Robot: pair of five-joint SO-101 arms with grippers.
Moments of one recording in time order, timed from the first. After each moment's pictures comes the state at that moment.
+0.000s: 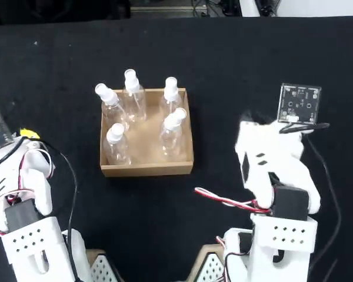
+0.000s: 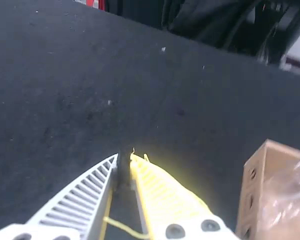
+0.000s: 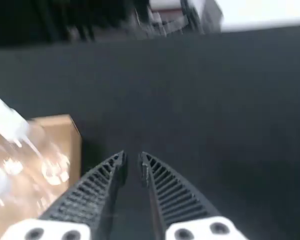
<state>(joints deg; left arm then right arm) -29.3 -75.1 67.5 42.0 0.1 8.4 -64.0 47.6 61.1 -1.5</state>
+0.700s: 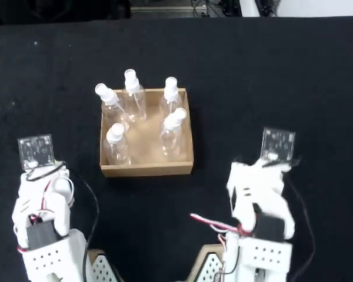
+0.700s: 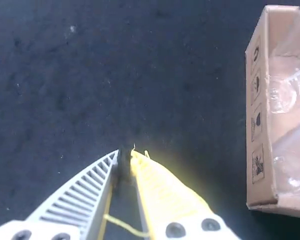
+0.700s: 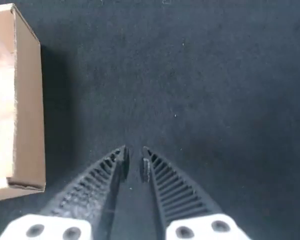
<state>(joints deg) -24.3 -101.8 88.8 56.6 -11.7 10.5 -93.4 86.2 59.1 -1.4</state>
